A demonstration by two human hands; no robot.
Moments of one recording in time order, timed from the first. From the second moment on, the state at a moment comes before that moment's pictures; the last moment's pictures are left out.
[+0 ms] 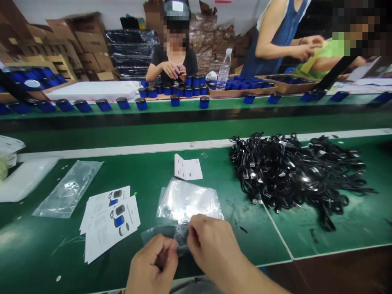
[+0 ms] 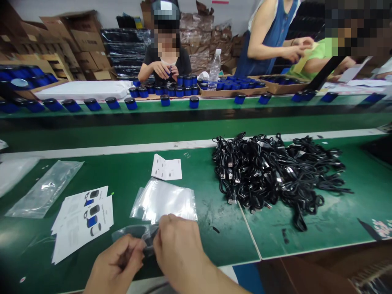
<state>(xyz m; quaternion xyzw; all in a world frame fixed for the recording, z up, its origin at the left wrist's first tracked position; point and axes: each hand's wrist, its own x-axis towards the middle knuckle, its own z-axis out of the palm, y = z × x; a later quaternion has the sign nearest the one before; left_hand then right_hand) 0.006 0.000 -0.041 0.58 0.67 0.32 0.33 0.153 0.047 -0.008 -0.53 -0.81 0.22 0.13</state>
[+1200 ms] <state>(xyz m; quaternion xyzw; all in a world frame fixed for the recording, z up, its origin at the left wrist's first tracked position) 0.000 0.011 -0.016 0.44 0.72 0.38 0.38 0.169 0.052 0.028 -0.41 -0.77 0.45 0.19</state>
